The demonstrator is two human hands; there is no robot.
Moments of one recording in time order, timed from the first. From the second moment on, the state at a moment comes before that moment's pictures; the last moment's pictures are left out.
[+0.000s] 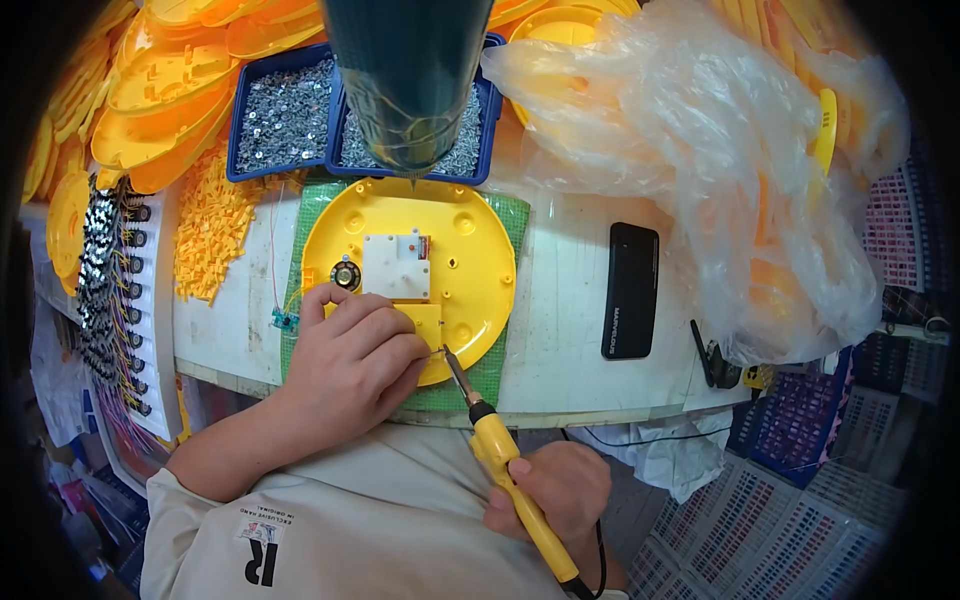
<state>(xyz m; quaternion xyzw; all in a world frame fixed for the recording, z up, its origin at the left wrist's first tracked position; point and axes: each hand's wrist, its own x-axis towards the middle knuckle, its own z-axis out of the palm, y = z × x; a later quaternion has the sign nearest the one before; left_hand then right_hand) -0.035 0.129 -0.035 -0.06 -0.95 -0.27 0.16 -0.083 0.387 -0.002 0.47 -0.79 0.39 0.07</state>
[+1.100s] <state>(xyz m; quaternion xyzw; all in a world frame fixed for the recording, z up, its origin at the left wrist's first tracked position) -0.036 0.129 -0.032 -0.07 -0.96 -0.24 0.14 -0.086 0.388 -0.004 0.49 -0.77 0.40 0.05</state>
